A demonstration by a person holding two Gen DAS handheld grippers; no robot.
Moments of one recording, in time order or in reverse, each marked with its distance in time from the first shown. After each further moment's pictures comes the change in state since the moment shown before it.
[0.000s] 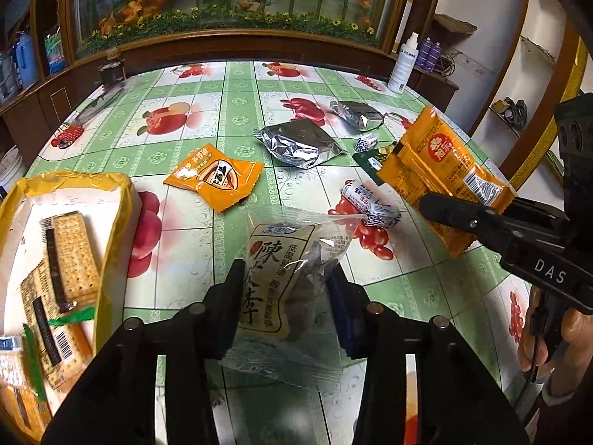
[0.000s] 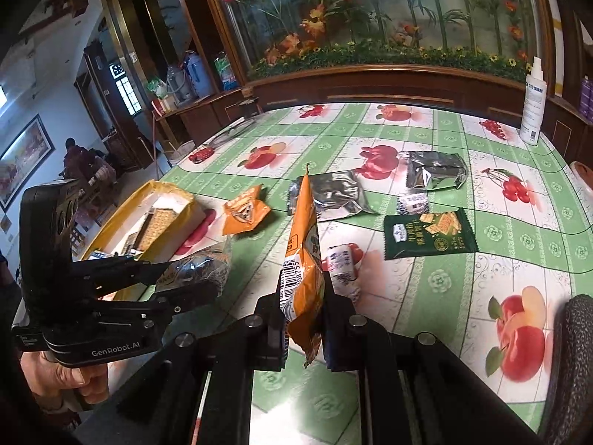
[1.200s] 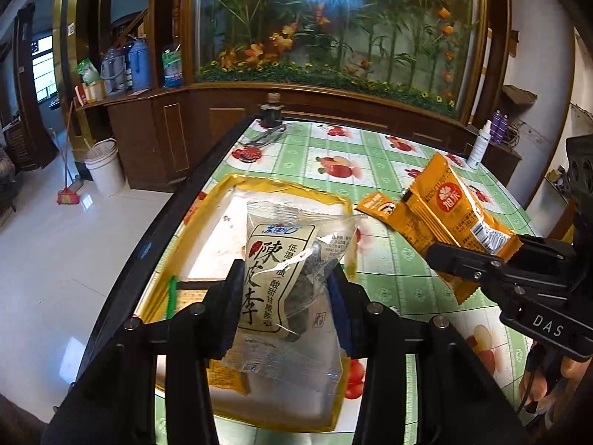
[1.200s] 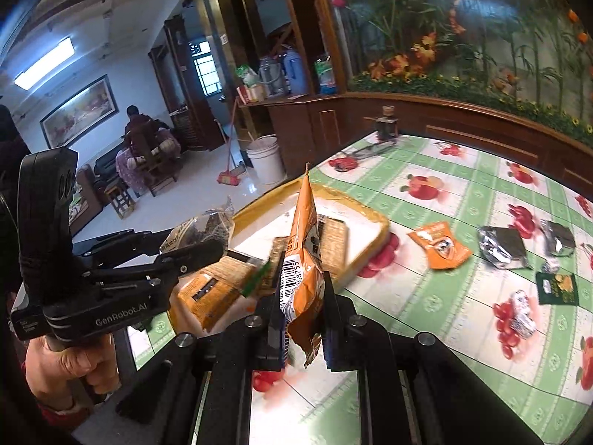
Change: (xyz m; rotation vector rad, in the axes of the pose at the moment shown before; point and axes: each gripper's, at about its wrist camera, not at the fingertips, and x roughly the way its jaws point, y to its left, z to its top) left arm -0.138 0.118 -0.059 -0.185 -0.219 0.281; right arm 0.008 0.211 0.007 -0.230 -0.031 0.196
